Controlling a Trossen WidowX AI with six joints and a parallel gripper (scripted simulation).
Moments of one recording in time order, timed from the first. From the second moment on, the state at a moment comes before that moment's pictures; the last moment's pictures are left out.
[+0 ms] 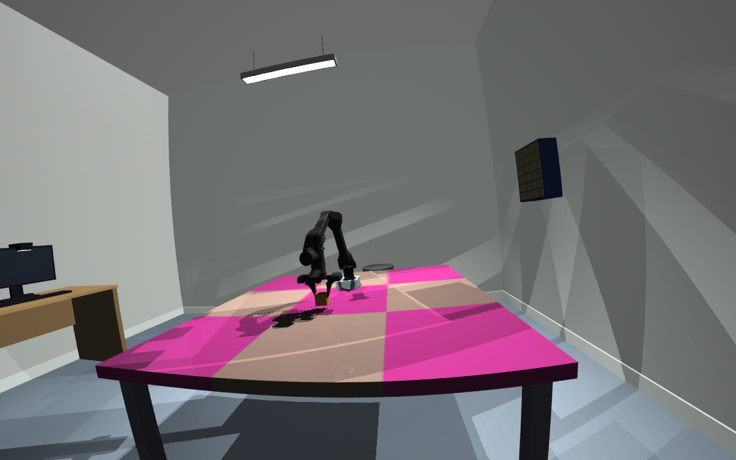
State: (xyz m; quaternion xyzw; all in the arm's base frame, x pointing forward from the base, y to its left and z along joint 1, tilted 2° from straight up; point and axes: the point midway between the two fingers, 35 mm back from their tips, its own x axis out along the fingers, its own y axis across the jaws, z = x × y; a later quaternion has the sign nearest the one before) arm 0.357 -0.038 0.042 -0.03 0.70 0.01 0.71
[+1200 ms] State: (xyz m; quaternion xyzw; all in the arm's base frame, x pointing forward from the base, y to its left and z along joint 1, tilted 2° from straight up) arm 0.351 -0.039 0.034 -0.03 0.51 0.02 0.86
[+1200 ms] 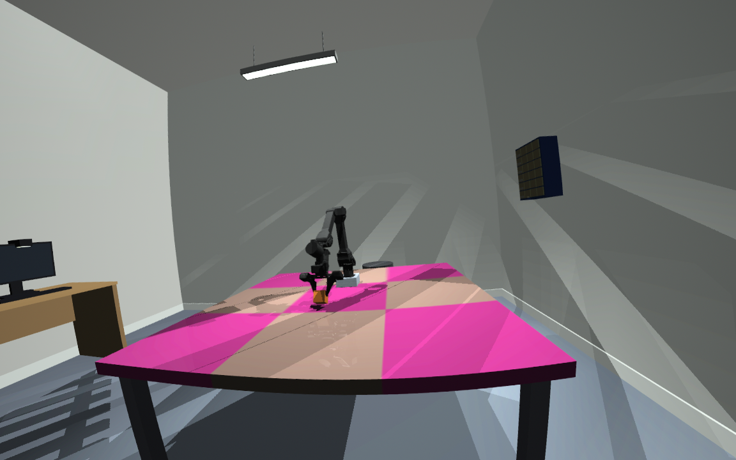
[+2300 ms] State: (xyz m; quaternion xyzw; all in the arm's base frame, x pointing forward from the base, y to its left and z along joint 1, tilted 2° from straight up) arm 0.366 -0.042 0.011 -0.03 0.32 0.02 0.95
